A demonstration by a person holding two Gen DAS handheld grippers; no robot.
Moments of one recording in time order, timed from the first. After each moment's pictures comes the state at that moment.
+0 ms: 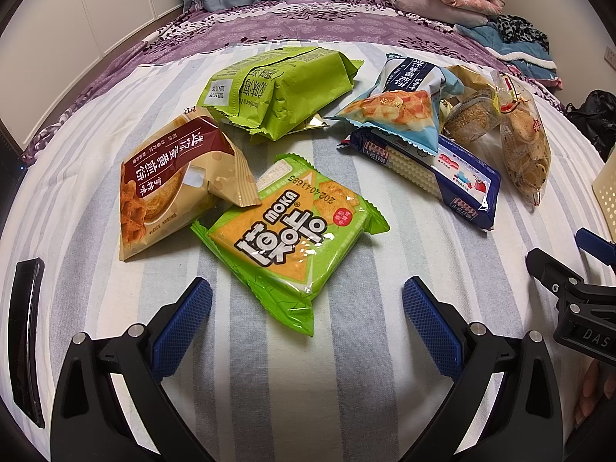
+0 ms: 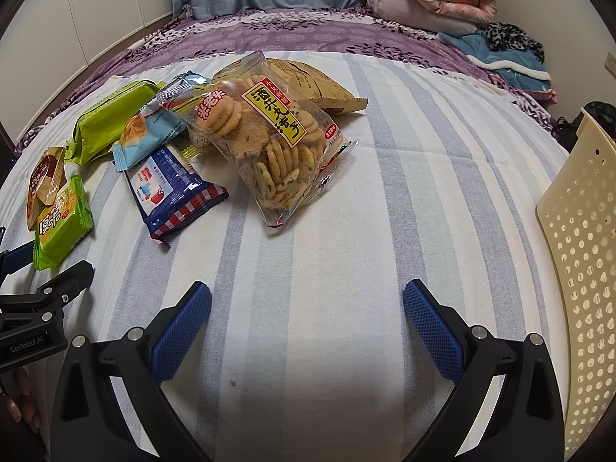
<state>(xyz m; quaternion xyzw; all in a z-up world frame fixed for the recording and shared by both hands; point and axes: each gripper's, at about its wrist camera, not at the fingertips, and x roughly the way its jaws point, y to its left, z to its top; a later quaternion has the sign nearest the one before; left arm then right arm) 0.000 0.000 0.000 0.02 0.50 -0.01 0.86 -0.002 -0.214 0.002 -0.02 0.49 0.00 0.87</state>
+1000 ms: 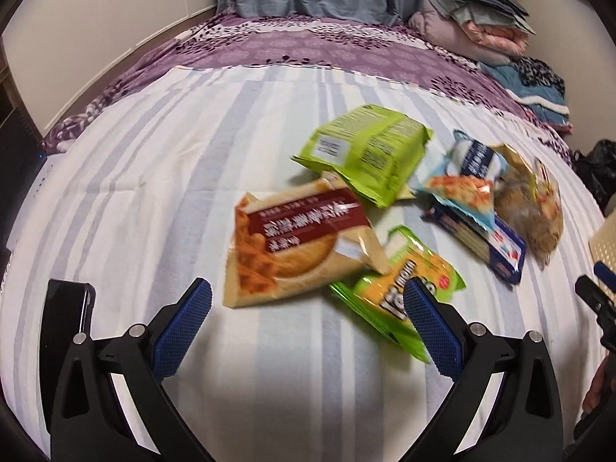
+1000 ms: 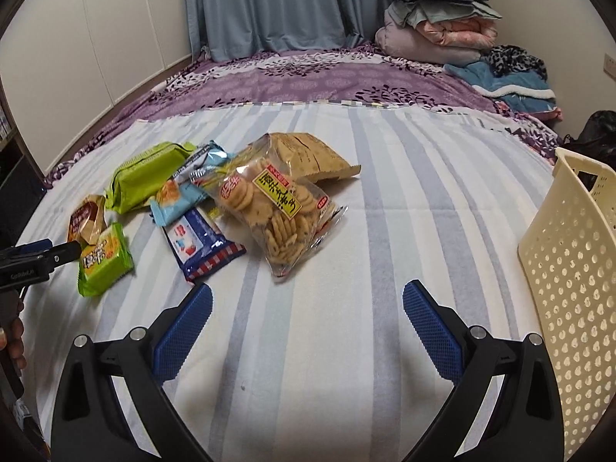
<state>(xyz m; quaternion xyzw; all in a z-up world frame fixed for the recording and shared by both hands) 0.022 0.085 0.044 -0.04 0.48 0.01 0.87 -0.006 -0.239 0.055 0.02 0.42 0.04 0.91</state>
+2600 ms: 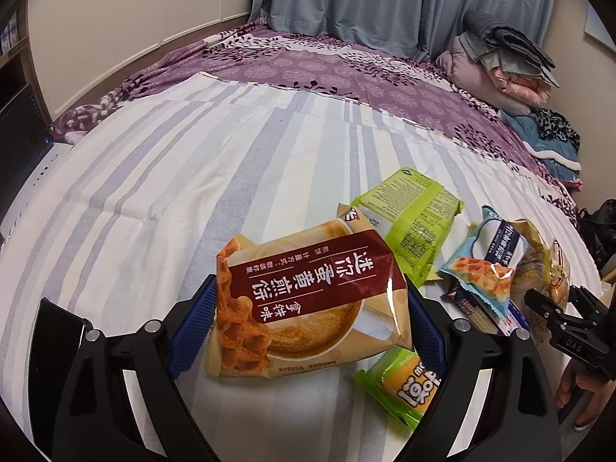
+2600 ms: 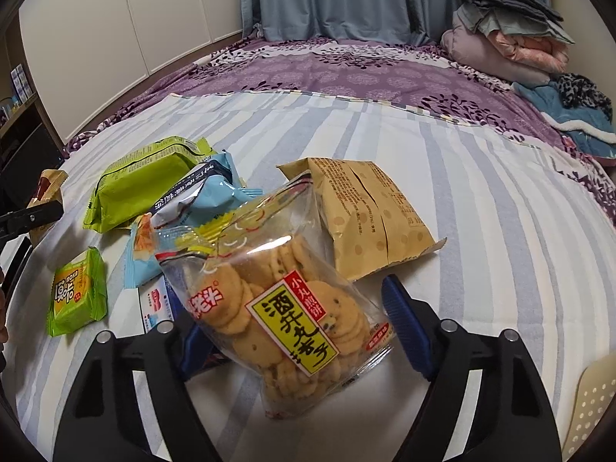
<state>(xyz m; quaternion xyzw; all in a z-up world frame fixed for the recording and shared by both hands) 0.054 0.112 0.050 -0.10 0.44 0.04 0.89 0.092 -0.212 0.022 -0.03 0.43 0.14 0.89</state>
